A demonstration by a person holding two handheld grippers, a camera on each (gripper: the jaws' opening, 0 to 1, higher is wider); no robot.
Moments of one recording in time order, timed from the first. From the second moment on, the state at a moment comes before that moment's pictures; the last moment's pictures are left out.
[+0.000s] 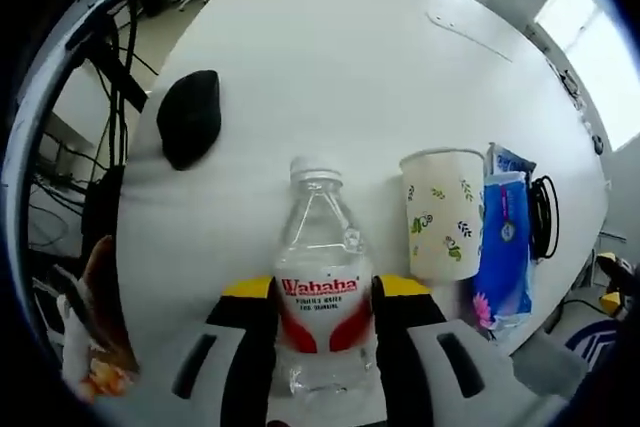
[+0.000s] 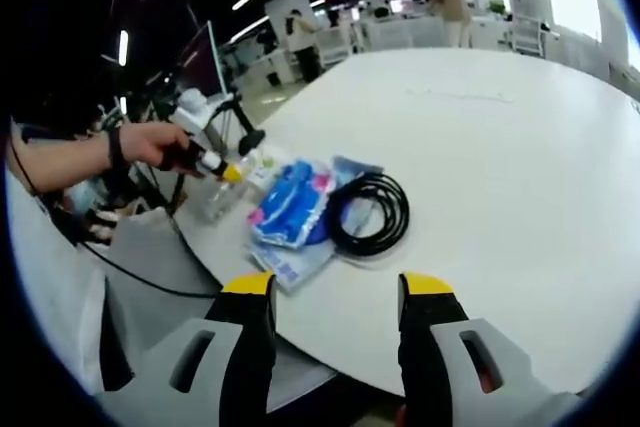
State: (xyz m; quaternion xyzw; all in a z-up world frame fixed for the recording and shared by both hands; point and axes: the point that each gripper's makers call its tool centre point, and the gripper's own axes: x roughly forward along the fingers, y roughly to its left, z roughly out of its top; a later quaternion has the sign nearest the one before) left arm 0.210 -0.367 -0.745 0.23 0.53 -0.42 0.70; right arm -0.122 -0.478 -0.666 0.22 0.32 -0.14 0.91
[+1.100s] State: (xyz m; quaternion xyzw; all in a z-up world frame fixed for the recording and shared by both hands) left arm 0.195 -0.369 -0.684 0.16 0.42 -0.47 0.76; right arm -0.119 -0.477 -0.664 0.22 0.32 -0.13 0.91
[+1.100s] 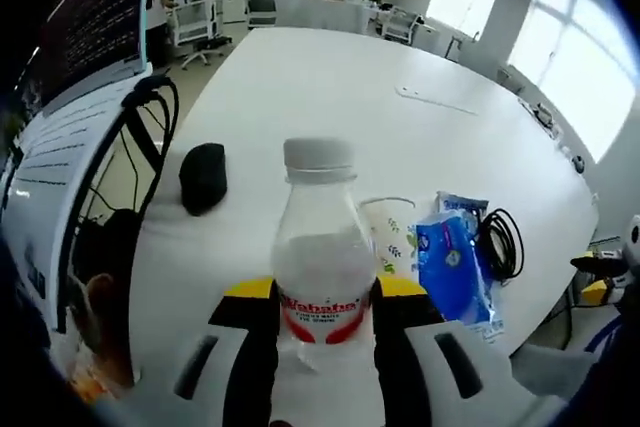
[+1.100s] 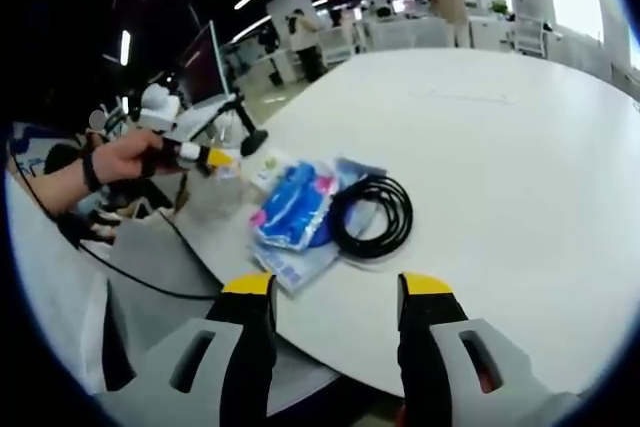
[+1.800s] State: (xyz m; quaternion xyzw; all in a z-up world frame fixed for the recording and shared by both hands) left arm 0.173 -0.334 -0.680 0.15 0.39 -0.46 0.78; right arm -0.112 -0.472 -0.670 0.22 0.33 -0.12 0.91
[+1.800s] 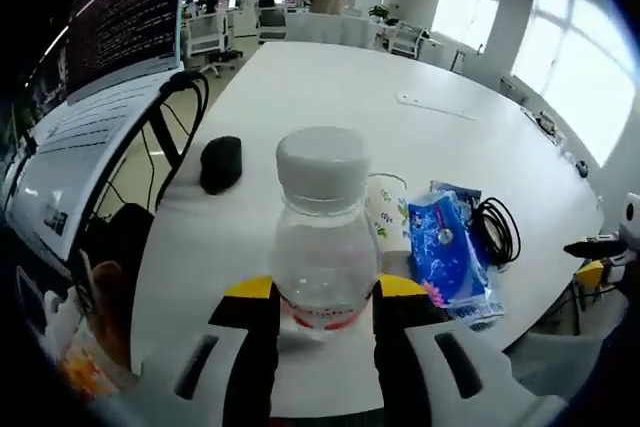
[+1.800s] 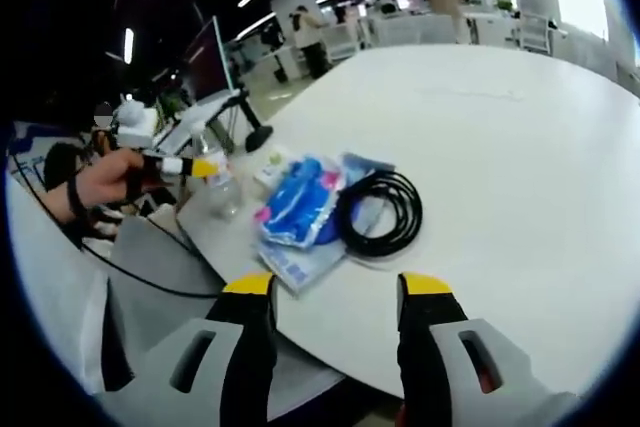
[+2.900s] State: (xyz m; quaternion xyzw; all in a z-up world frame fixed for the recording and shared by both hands) left arm 0.161 -0.318 -0.687 0.17 0.33 -0.47 0.80; right arm -0.102 -0.463 -0.669 0.22 0.33 -0.11 0.91
